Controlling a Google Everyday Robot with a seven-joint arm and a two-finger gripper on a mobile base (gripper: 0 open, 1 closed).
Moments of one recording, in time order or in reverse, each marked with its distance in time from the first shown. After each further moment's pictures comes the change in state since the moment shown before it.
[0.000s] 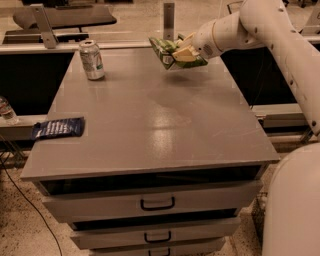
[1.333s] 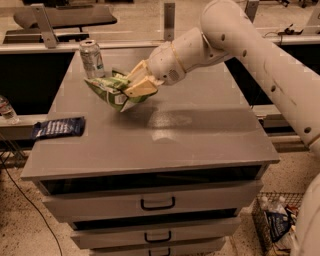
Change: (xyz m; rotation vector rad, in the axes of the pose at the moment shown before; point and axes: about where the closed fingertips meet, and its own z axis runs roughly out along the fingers) arm -0.075 0.207 0.018 -0.534 -0.158 -0.195
